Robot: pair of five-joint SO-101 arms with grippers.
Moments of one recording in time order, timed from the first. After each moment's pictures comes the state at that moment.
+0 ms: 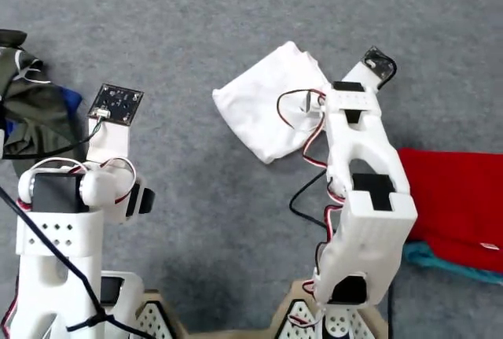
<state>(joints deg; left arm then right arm) -2.5 -50.5 34.2 95.5 -20.3 -1.6 26.0 9.0 47.6 -51.6</state>
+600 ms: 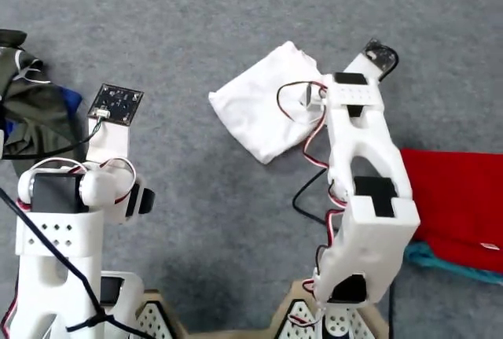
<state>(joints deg) -2.5 -50.5 34.2 96.0 -20.3 -0.9 20.8 6.1 53.5 -51.1</state>
